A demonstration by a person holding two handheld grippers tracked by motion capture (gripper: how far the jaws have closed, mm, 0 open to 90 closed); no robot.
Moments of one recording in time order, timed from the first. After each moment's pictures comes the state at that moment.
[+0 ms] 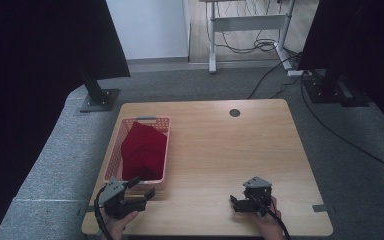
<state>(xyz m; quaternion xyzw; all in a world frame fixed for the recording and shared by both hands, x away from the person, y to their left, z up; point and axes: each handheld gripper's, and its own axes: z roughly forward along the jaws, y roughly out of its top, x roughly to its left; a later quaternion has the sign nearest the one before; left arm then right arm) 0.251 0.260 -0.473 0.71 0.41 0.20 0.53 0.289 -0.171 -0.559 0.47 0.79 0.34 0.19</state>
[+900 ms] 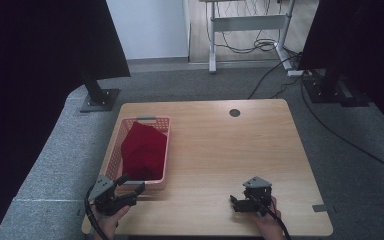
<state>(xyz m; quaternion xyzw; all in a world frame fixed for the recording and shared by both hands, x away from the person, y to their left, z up) 0.258 0.282 -0.473 0.70 0.44 0.22 0.52 0.289 -0.171 -0.559 0.47 0.79 0.34 0.19</state>
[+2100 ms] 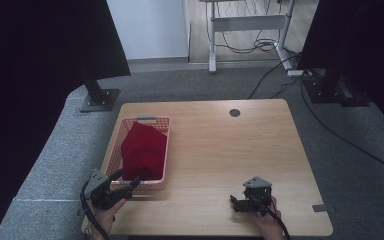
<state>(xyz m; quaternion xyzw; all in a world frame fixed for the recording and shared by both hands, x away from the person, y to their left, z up) 0.272 0.294 -0.469 0.68 0.47 0.24 0.51 0.289 -0.171 -0.559 0.47 0.79 0.34 0.19</state>
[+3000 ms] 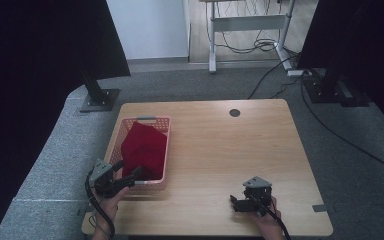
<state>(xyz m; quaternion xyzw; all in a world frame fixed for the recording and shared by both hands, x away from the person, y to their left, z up) 0.303 0.289 -0.468 0.67 0.48 0.25 0.50 0.289 -0.171 -0.559 0.47 0.79 0.34 0.20</state>
